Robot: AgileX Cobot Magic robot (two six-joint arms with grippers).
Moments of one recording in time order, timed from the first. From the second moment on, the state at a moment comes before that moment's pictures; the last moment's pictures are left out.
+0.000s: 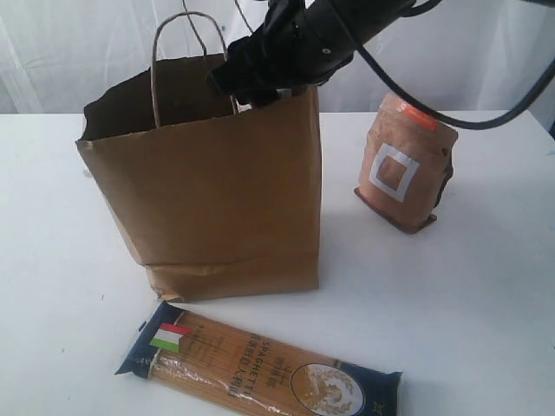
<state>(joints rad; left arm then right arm) -0.48 0.00 0.02 -0.04 0.40 0.00 0.70 1.63 -1.55 -0.14 0.73 0.05</state>
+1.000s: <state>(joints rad) -0.48 0.00 0.02 -0.04 0.40 0.00 0.70 1.41 -1.55 -0.15 0.77 0.05</state>
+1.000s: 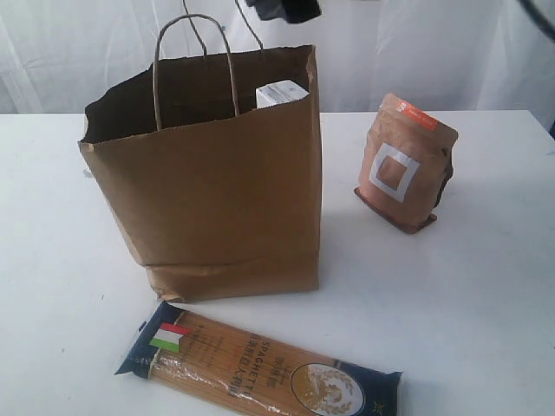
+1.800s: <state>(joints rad) -0.48 0.00 0.02 -0.04 0.40 0.00 0.70 0.99 -0.87 -0.43 0.80 0.47</state>
